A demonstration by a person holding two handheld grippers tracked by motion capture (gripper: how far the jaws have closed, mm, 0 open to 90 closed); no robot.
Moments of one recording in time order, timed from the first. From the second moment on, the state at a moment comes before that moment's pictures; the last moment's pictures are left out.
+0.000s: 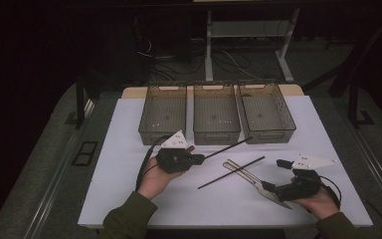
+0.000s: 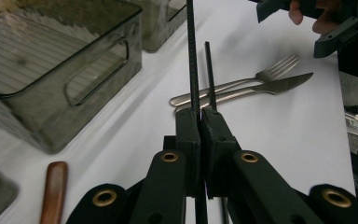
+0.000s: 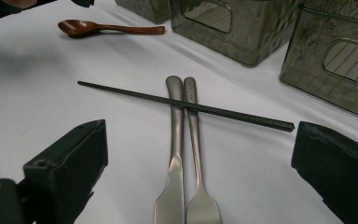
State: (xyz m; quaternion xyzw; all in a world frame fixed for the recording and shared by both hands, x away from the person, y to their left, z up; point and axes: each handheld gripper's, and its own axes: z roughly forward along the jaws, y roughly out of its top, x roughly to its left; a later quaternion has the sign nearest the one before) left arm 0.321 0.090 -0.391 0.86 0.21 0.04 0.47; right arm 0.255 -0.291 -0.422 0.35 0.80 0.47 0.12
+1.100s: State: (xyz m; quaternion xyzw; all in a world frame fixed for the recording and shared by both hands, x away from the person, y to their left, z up) left arm 0.356 0.159 -0.370 0.82 0.31 0.12 0.46; right arm 0.255 -0.290 -0.422 0.35 0.80 0.47 0.12
